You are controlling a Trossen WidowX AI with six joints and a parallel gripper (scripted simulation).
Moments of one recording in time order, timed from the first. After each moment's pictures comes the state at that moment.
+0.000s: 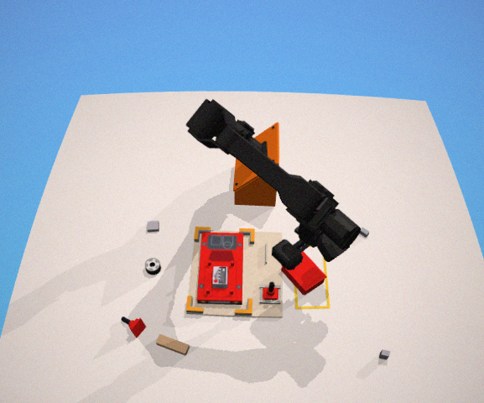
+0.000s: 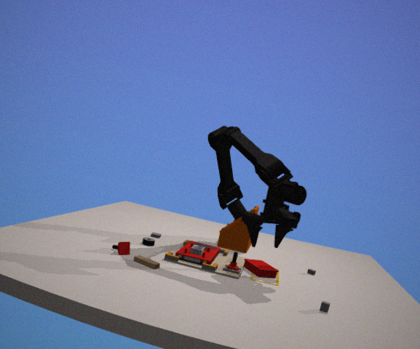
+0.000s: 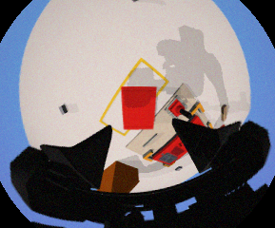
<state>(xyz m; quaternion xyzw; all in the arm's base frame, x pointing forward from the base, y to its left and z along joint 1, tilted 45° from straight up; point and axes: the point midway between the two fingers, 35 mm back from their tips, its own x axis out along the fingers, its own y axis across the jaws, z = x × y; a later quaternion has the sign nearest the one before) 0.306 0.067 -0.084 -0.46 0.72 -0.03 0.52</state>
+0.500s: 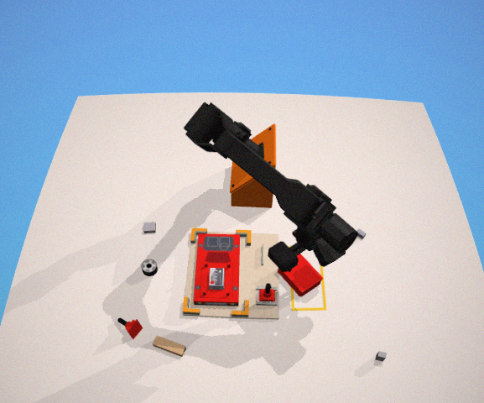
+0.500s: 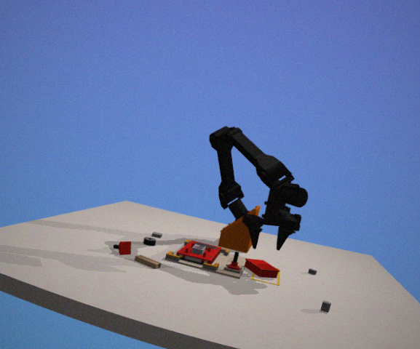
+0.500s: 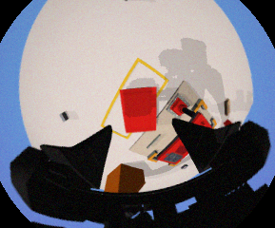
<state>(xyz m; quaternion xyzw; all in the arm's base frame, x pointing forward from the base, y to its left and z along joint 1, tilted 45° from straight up) 0.307 0.065 -0.090 -0.44 0.72 -0.05 0.53</state>
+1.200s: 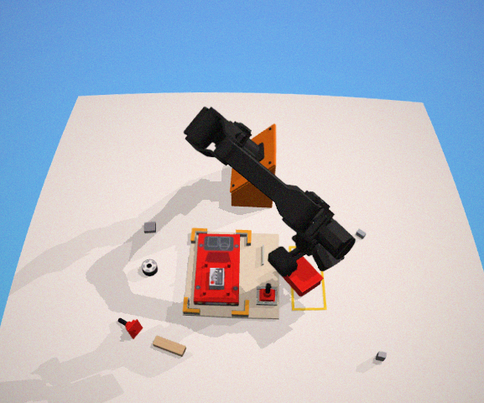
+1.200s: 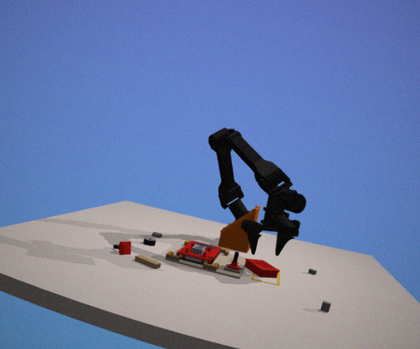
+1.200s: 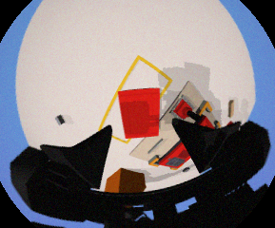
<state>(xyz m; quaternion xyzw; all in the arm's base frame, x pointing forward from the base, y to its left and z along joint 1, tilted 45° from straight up) 0.307 0.052 -0.104 -0.44 0.72 -0.06 0.53</state>
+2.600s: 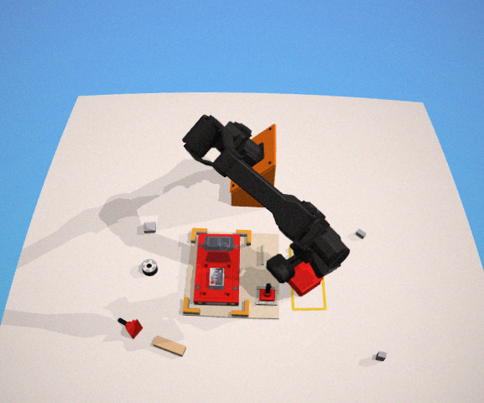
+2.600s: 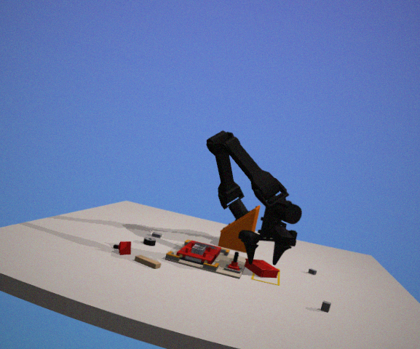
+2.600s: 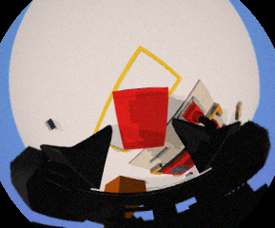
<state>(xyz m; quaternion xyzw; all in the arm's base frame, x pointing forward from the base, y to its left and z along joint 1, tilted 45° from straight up) 0.304 0.028 -0.126 -0.44 0.72 -0.06 0.53</state>
